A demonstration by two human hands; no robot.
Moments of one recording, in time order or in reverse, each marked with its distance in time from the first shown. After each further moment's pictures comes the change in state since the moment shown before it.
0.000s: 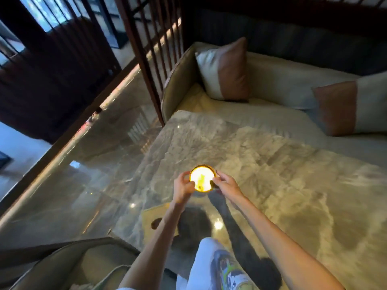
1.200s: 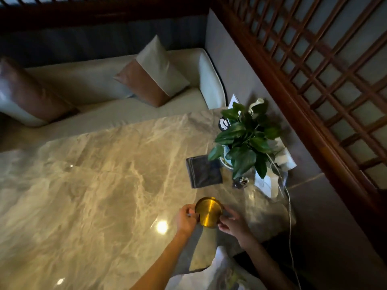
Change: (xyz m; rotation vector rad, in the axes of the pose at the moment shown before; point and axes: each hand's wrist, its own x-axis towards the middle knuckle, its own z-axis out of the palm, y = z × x) left_hand -0.380 -0.122 0.575 0.444 -0.539 0.040; right_hand -0.370 0.360 -0.527 0.669 0.572 0.363
